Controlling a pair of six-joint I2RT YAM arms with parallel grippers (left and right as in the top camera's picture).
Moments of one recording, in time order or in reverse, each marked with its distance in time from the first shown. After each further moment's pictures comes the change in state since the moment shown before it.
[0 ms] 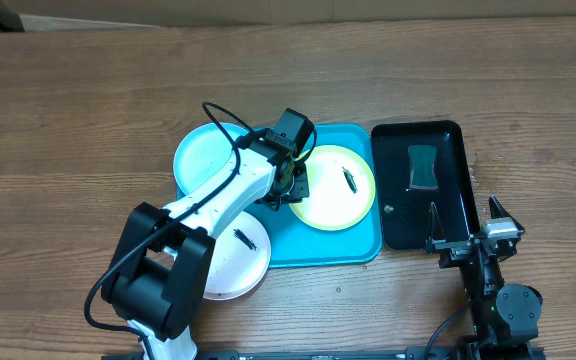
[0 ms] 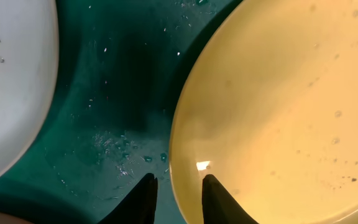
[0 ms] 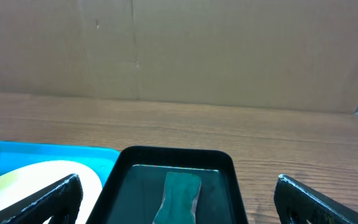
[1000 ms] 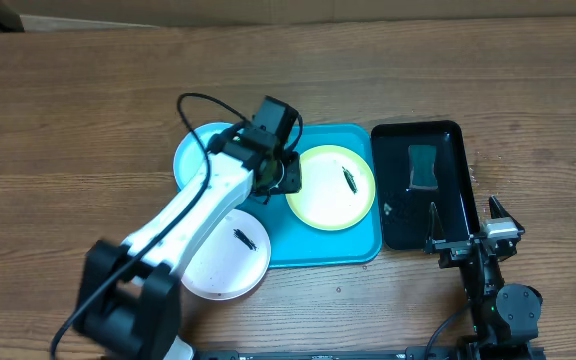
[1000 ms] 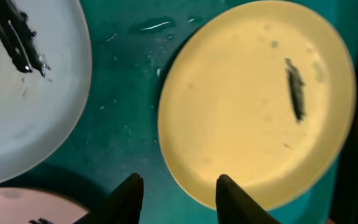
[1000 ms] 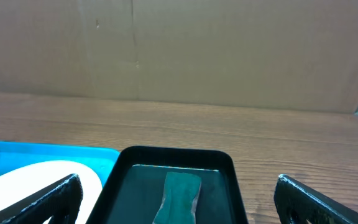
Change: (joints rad) left arm 0.042 -0.135 0.001 -0.025 0.047 0.065; right arm 0.000 0.000 0.000 0.000 0.000 0.000
